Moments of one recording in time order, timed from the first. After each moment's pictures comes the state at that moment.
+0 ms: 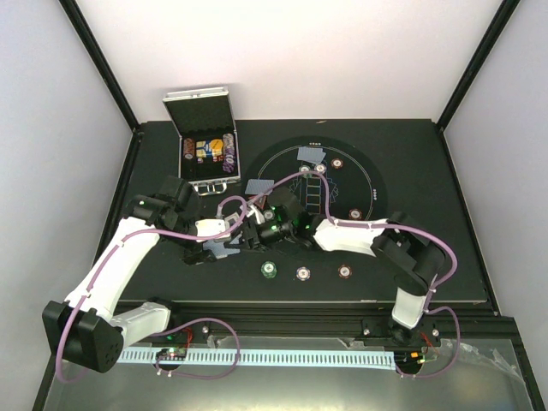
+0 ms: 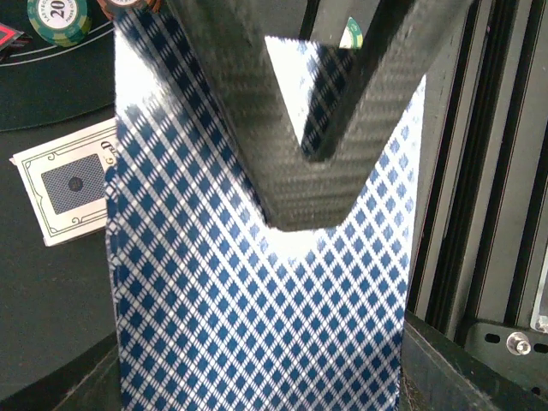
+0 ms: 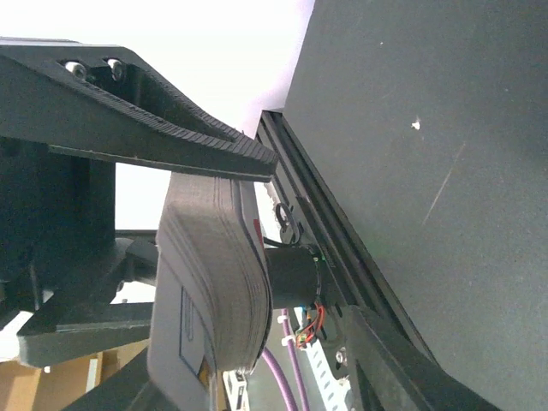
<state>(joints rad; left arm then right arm) -0.26 1.11 1.00 -1.23 0.40 1.04 0.92 1.81 1.02 0.33 -0.82 1.02</state>
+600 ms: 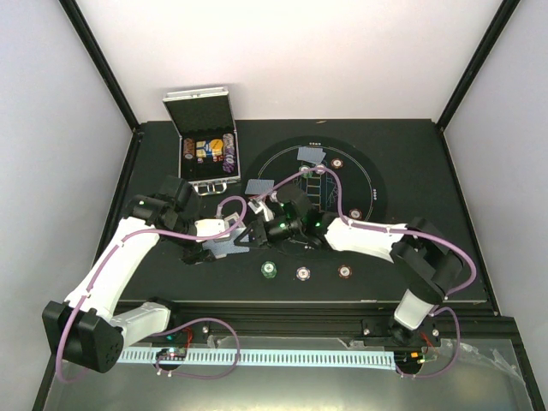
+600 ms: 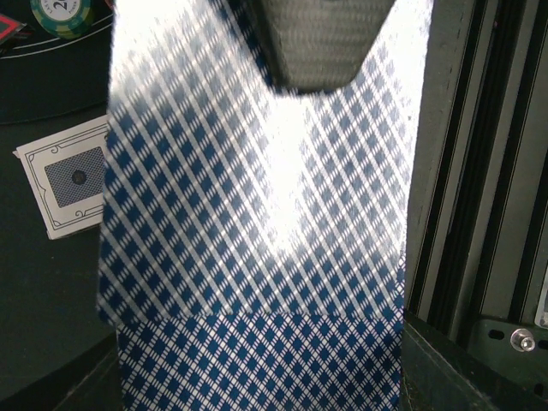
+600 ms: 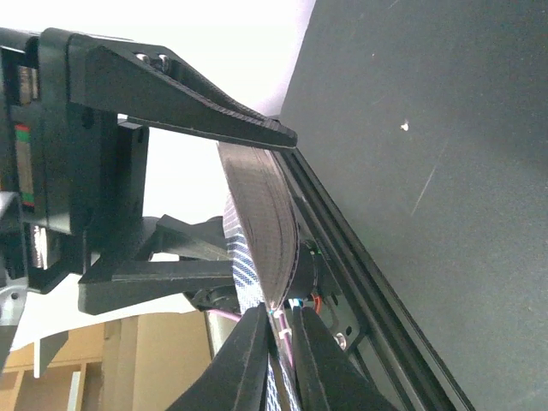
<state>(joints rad) -0.26 1.11 1.00 -1.23 0.39 1.04 0.90 1.70 0.99 0.23 -0.80 0.97</state>
